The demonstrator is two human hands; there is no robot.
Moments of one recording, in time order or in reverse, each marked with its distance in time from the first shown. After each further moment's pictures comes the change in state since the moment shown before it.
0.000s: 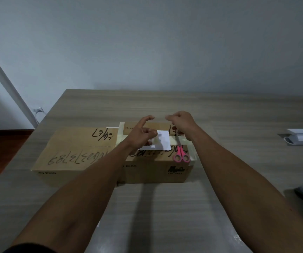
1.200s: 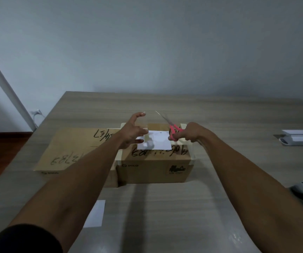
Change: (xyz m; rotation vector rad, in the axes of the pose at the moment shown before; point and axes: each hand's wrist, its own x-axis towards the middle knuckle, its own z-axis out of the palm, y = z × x) left_hand -0.006 0.015 -0.034 -0.051 0.008 -0.131; right_hand -0.037 0.007 -0.035 -0.425 -0.187 0.152
